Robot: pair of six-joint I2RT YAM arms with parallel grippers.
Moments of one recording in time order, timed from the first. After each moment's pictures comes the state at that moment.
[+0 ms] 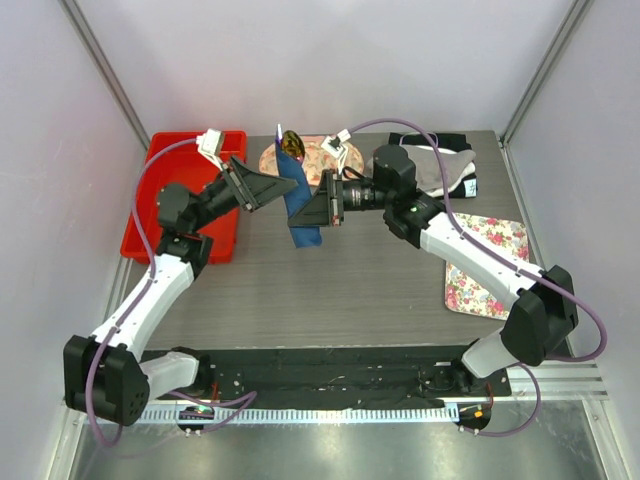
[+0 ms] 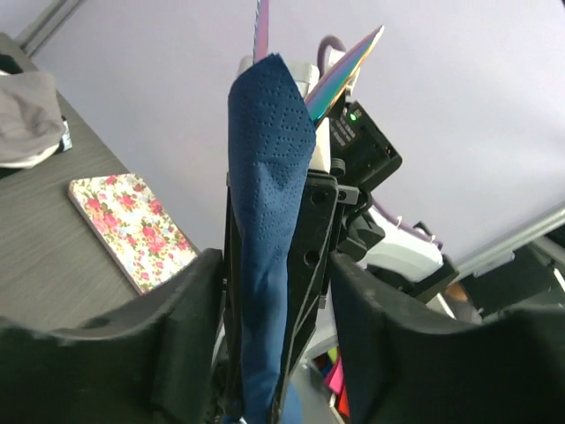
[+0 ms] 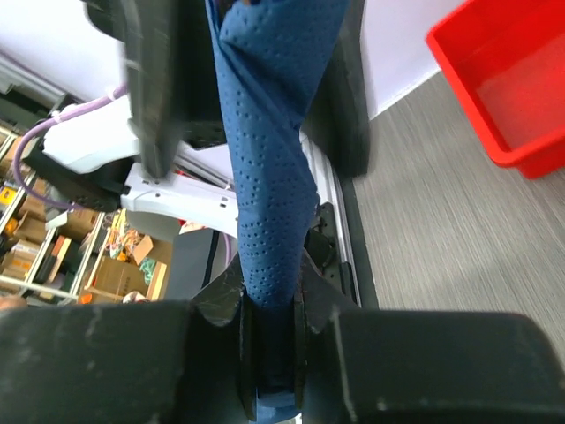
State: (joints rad) left arm -0.28 1.17 0.88 0.70 0.80 -1.23; right arm 0.65 1.49 1.29 0.16 -0.92 0.71
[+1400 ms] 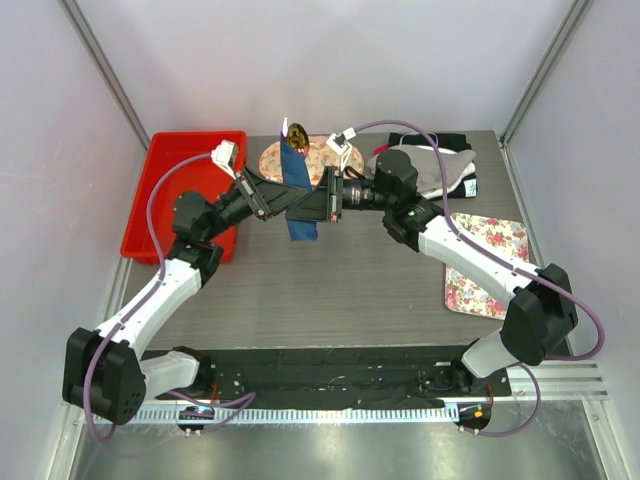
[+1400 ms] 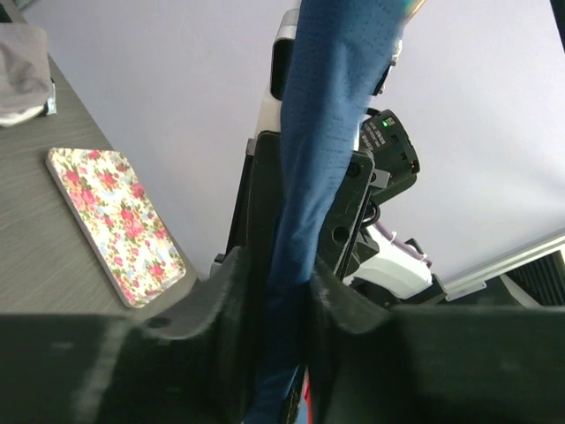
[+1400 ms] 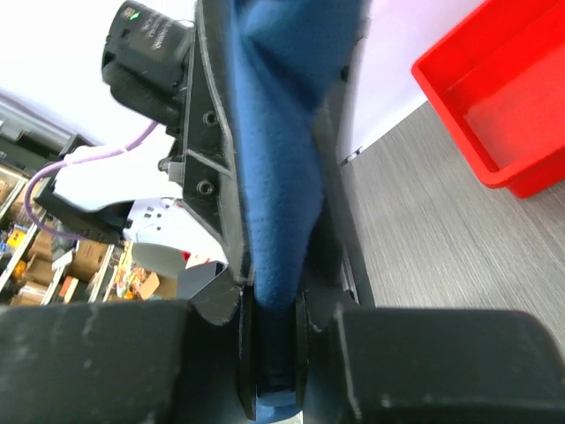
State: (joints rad) left arm -0.35 1.17 0.81 0.68 0.69 -1.30; right arm 0.66 1.49 1.24 0.30 -0.84 0.82
